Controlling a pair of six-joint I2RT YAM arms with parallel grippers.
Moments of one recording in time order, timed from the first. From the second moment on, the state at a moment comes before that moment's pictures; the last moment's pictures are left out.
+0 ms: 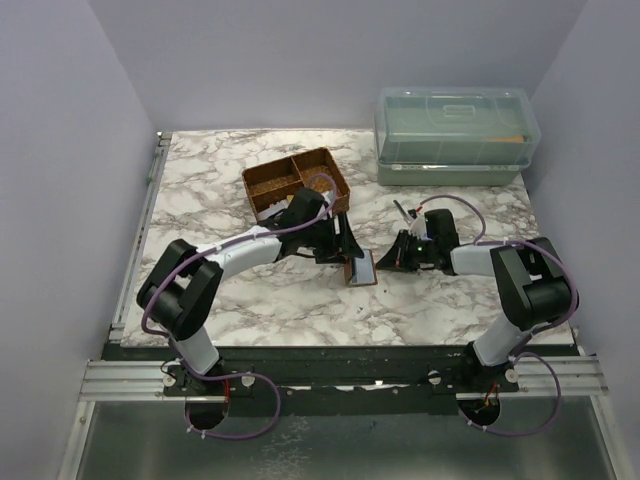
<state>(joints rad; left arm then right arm) -0.62 1.69 1.01 -0.11 0.46 -0.82 0.25 1.67 0.62 0.20 -0.62 0.54</state>
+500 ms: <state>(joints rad) -0.68 1.89 1.07 0.09 0.54 -0.91 0.26 1.45 0.63 -0.01 -0.55 0.53</state>
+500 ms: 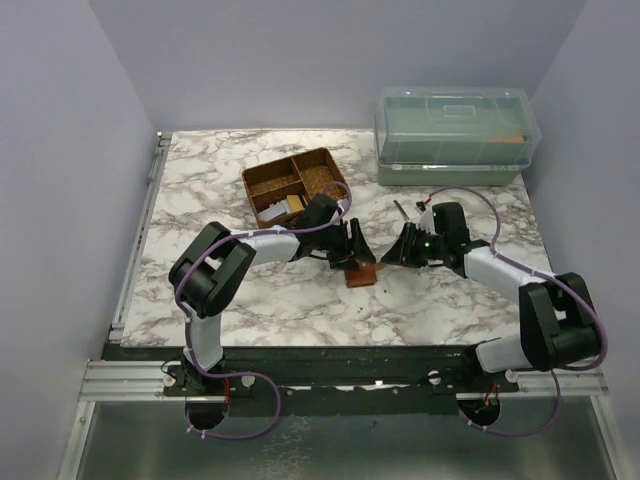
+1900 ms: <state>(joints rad) -0.68 1.92 1.07 0.02 0.52 -0.85 0.27 1.54 0.74 -0.12 -0.47 0.48</state>
